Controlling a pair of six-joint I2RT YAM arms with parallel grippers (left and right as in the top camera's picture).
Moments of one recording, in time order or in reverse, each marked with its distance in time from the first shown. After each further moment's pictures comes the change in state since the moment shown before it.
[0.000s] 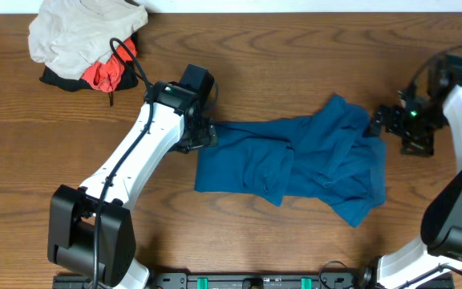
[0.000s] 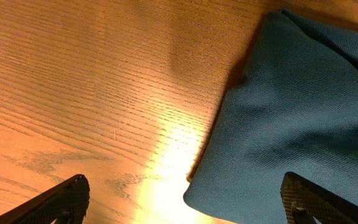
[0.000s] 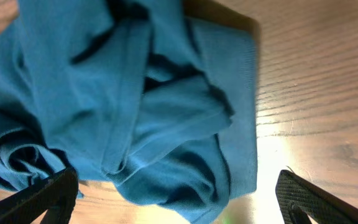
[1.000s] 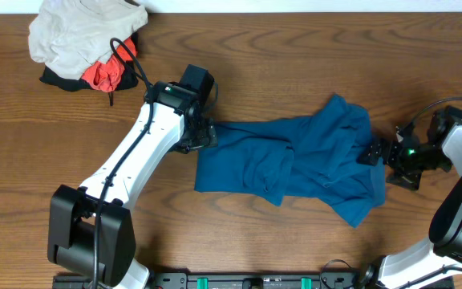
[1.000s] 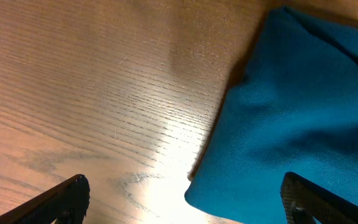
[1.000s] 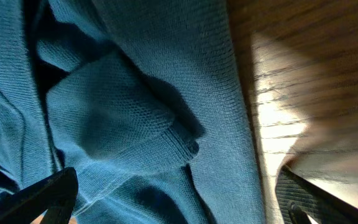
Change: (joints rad) left arm 0.000 0.000 0.000 -0.005 0.000 0.004; right arm -0.125 -0.002 -0.391 0.338 -0.159 -0.076
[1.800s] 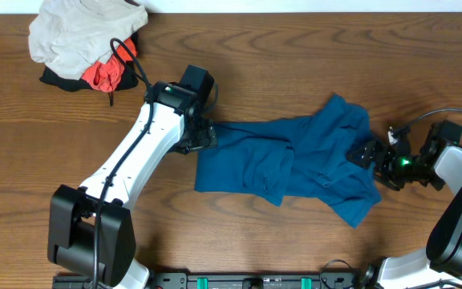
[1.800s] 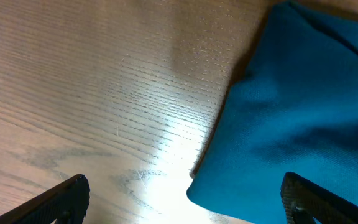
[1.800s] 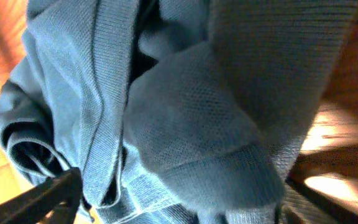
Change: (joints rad) left arm 0.000 0.000 0.000 -0.011 0.000 0.000; right arm -0.008 -0.089 -0.214 0.251 -0.262 -0.016
